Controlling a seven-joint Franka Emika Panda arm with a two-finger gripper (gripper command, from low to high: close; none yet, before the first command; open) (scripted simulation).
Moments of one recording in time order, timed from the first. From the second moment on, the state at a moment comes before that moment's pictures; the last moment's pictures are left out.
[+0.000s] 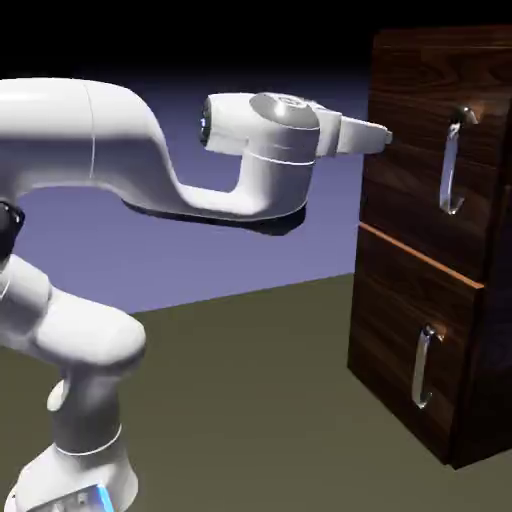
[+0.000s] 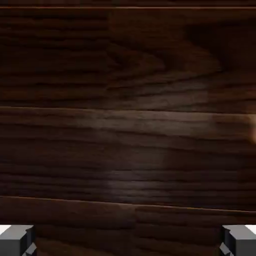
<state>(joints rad) 0.73 -0.77 -0.80 -2.28 -2.07 3.07 2.32</state>
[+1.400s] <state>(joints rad) 0.60 -0.70 -0.75 -2.30 -2.55 2.83 2.90</state>
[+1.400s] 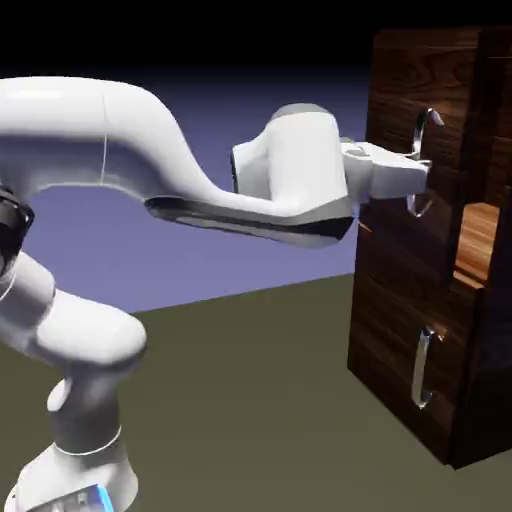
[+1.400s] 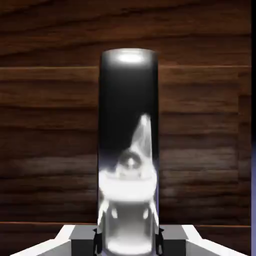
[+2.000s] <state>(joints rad) 0.06 -0.82 -0.16 -2.58 -2.04 2.62 2.75</state>
